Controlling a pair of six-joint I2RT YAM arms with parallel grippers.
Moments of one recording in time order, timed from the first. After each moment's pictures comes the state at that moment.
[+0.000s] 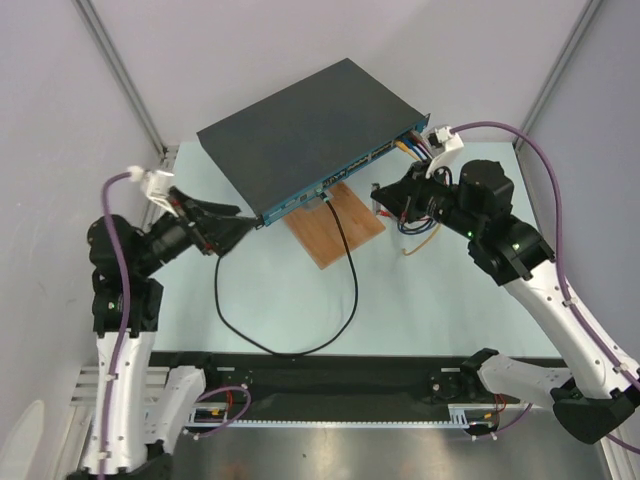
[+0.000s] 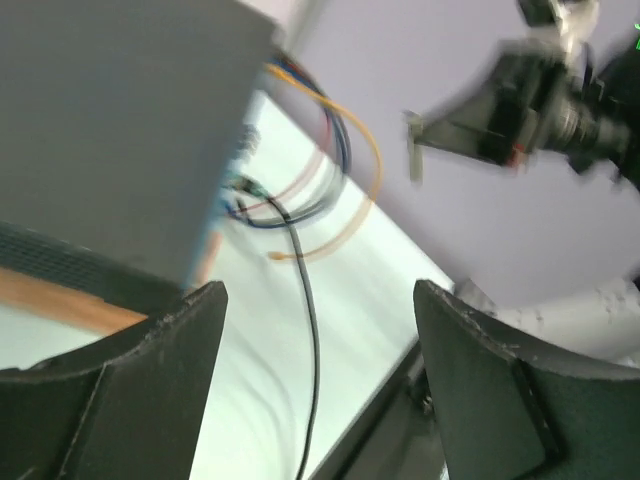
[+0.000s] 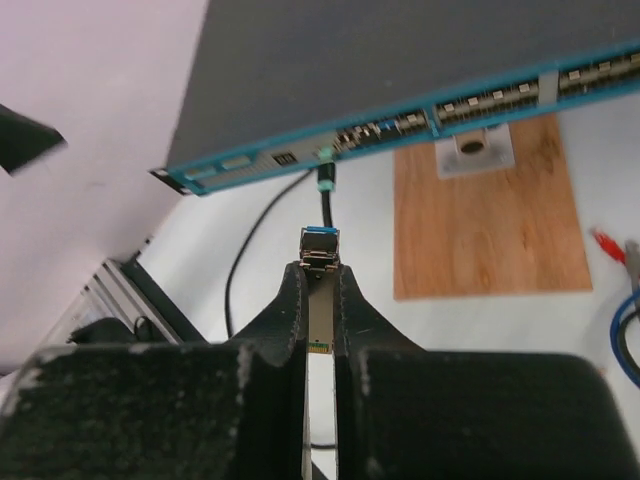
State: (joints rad) left arm 0.09 0.71 1.01 -0.21 0.88 -0.62; right arm 0.57 1.09 1.34 -0.44 -0.21 0.37
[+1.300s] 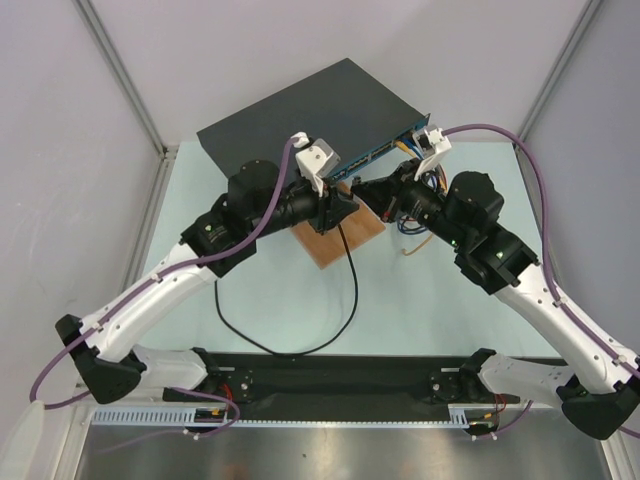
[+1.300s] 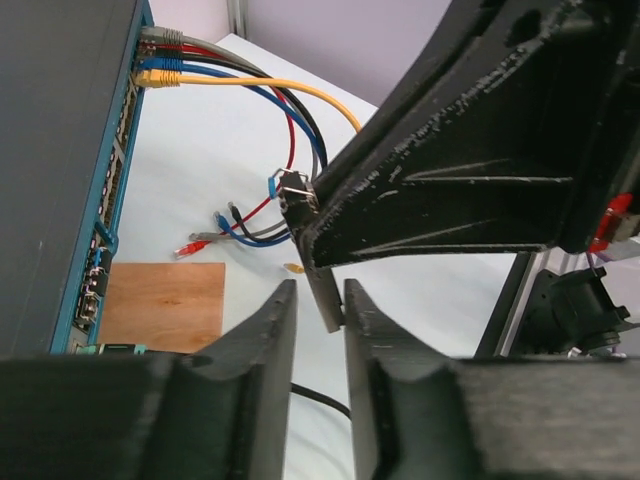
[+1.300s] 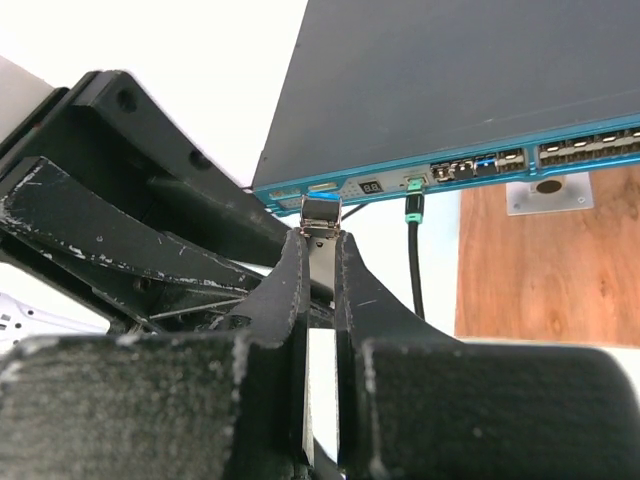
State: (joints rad) left arm -0.83 1.27 1.44 -0.33 0.19 -0.08; right arm 0.71 1.07 1.27 -0.16 -0.12 0.45
